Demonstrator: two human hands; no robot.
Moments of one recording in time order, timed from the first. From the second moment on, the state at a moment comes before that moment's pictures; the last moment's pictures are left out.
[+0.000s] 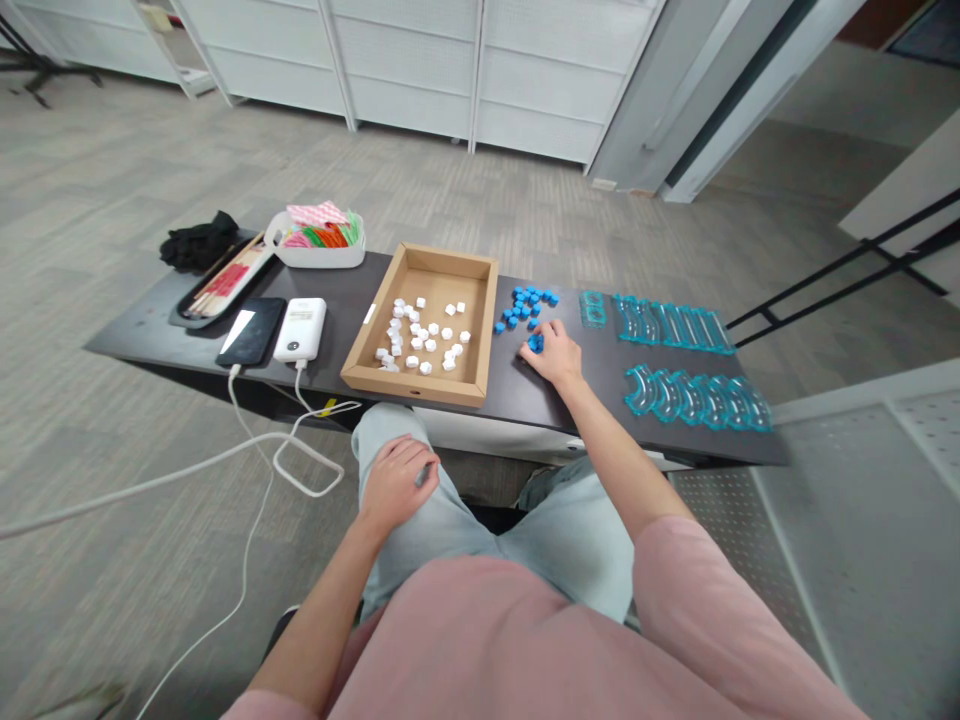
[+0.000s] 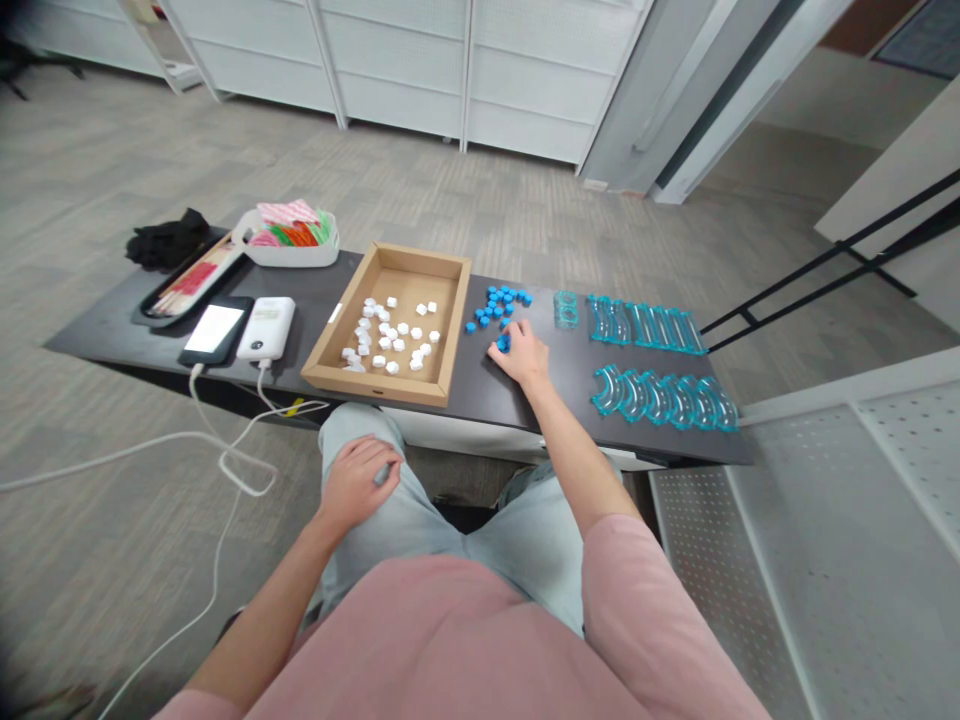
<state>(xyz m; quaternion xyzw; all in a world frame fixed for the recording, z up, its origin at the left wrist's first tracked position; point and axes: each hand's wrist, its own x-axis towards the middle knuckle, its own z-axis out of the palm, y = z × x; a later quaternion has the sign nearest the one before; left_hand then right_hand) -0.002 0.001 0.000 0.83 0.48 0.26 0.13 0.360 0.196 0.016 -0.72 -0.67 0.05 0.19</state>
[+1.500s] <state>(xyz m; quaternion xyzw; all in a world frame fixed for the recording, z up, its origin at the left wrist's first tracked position) -0.003 0.001 -0.002 0.83 0.49 0.25 0.13 0.353 0.250 -0.003 -0.67 -0.73 0.09 0.13</state>
